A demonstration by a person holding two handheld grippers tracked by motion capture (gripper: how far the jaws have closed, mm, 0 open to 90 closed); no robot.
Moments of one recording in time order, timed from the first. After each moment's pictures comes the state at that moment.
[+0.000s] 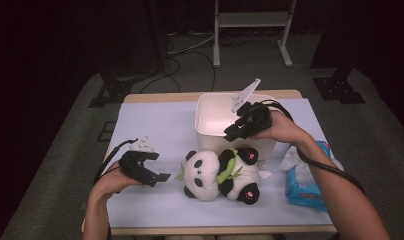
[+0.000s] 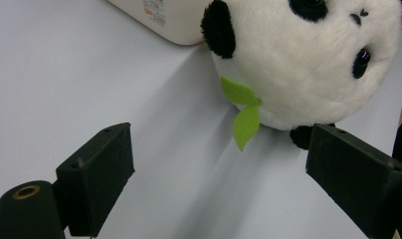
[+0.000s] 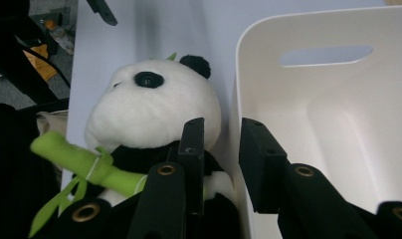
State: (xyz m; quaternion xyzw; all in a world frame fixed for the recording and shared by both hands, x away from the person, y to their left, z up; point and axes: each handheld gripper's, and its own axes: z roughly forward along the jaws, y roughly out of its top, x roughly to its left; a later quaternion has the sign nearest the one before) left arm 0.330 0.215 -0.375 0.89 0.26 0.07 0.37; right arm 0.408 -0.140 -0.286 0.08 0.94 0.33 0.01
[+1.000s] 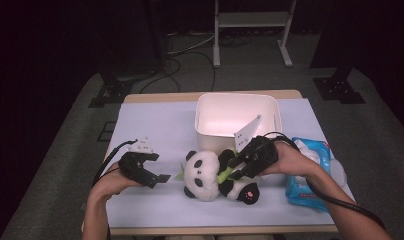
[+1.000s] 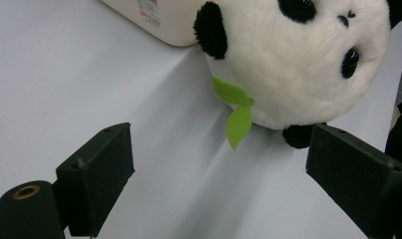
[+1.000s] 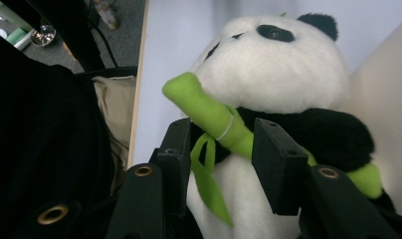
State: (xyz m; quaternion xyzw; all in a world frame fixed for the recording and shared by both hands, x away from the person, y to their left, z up) left arm 0.327 0.215 -0.373 0.89 0.26 0.07 0.37; right arm 0.333 -0.138 -0.320 0.03 0.95 0.31 -0.03
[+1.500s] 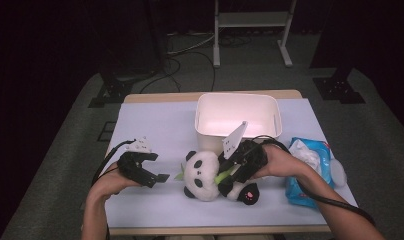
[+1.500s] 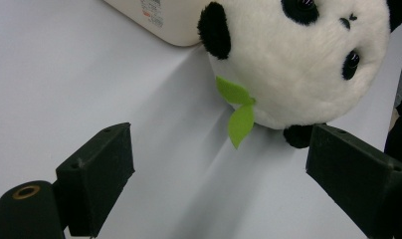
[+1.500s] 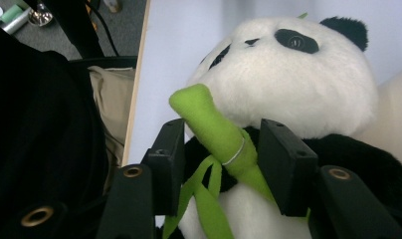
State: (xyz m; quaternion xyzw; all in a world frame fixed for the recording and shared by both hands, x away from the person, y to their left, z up) left arm 0.327 0.219 -0.372 0.89 0.26 0.07 0.37; right arm 0.332 -0.112 -0.331 0.00 0.96 0.29 -0.02
